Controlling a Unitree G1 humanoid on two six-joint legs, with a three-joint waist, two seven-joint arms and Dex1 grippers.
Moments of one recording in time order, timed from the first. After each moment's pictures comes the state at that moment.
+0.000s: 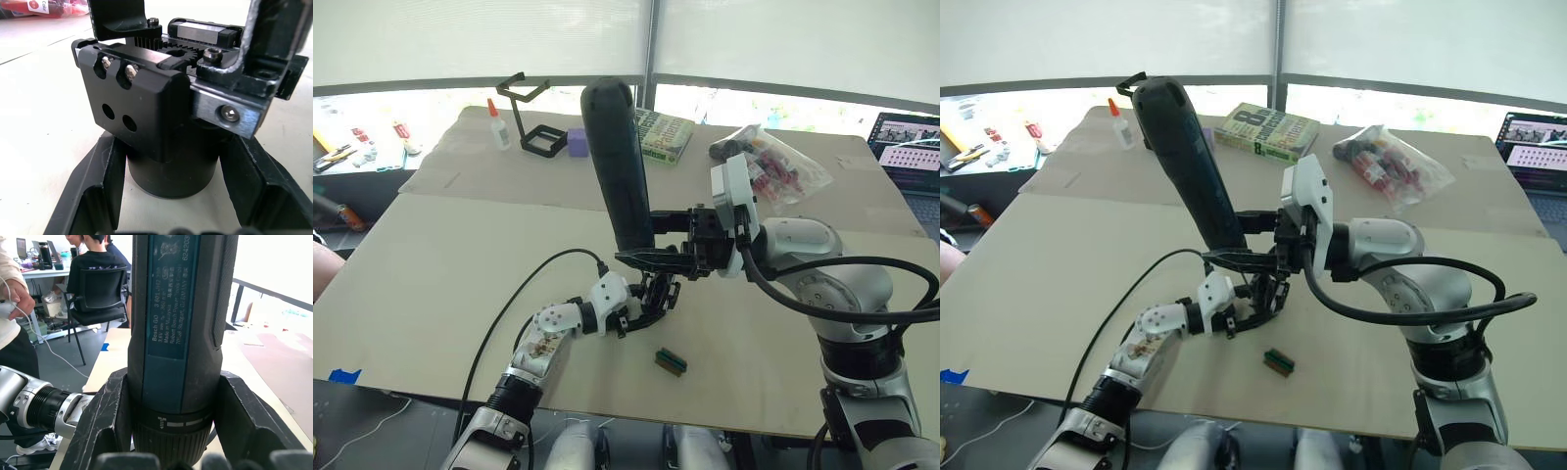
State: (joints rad) left arm -0.35 0.22 -0.27 0.25 -0.12 -0.05 -0.91; right arm -0.66 -0.52 0.09 -0.41 0.70 0.68 0.91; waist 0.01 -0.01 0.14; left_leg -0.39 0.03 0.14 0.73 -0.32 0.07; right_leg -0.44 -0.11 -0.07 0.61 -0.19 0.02
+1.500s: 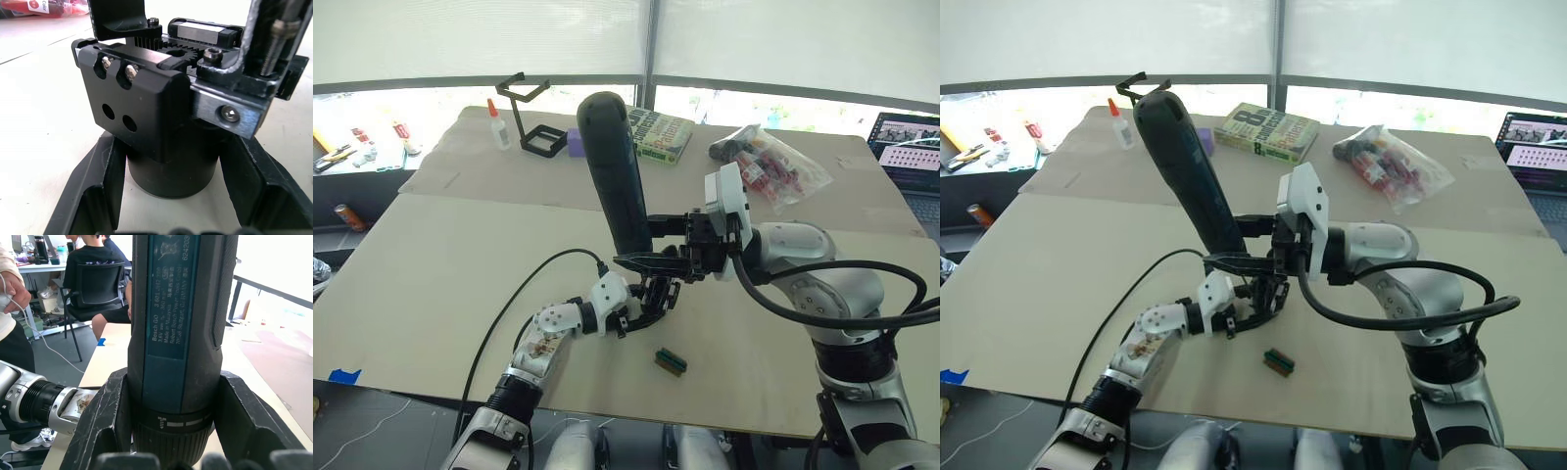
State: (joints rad) left arm -0.35 0.22 -0.27 0.25 -0.12 -0.05 -0.91; right arm -0.64 -0.50 0.11 -0.41 0.63 0.64 0.93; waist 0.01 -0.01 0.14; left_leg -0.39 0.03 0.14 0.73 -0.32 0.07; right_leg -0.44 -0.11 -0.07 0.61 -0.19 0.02
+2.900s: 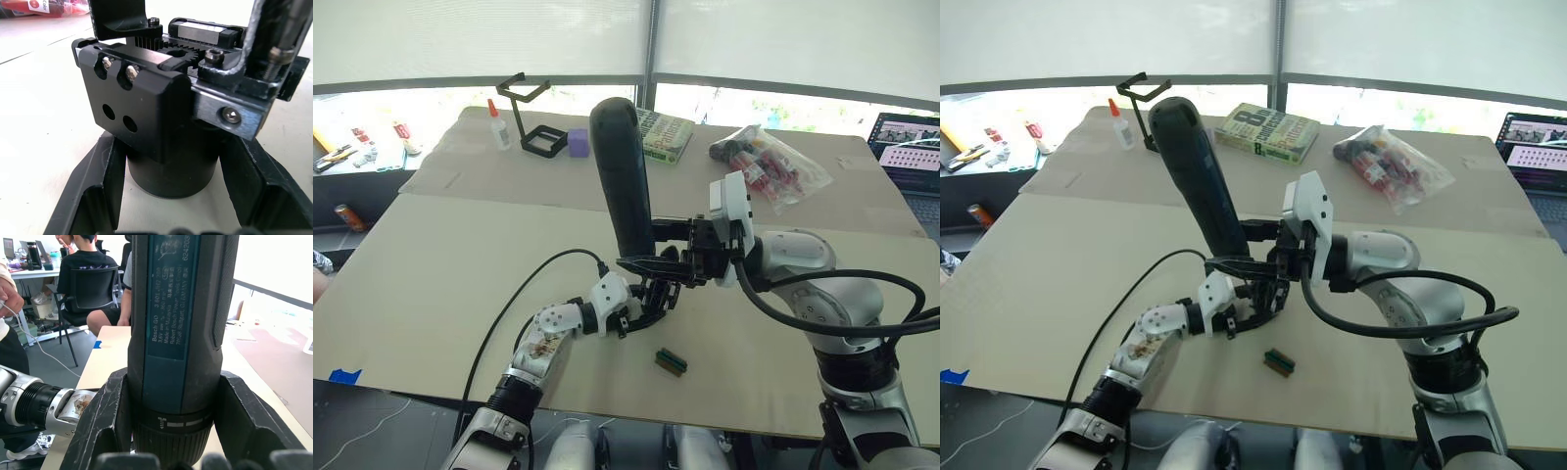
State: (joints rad) left arm -0.35 0.22 -0.28 0.24 -0.11 -0.05 -0.90; right arm -0.59 -0.51 0.10 -0.42 0.65 0.62 0.89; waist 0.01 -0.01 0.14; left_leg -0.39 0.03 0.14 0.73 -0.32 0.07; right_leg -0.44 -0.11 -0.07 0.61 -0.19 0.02
